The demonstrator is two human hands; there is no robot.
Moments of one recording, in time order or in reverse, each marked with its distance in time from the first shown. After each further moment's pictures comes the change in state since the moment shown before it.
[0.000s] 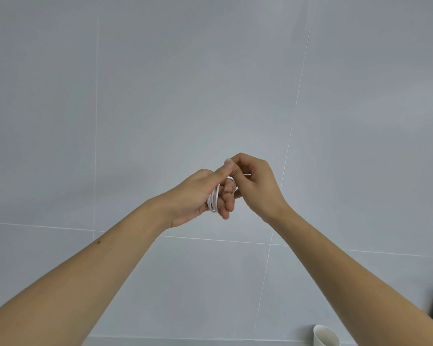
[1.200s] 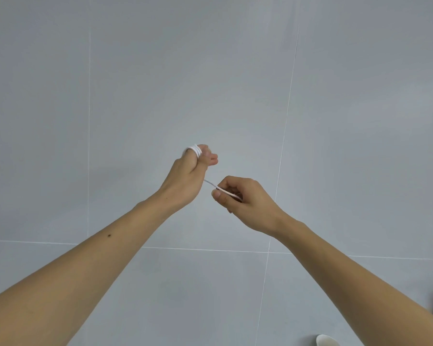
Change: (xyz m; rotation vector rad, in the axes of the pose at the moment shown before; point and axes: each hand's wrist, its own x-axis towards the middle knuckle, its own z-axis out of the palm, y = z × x) left_hand 0.039 -0.001 -0.021 0.319 0.463 0.307; right_hand -0.003 0.012 -0.016 -0.254 -0.212 0.022
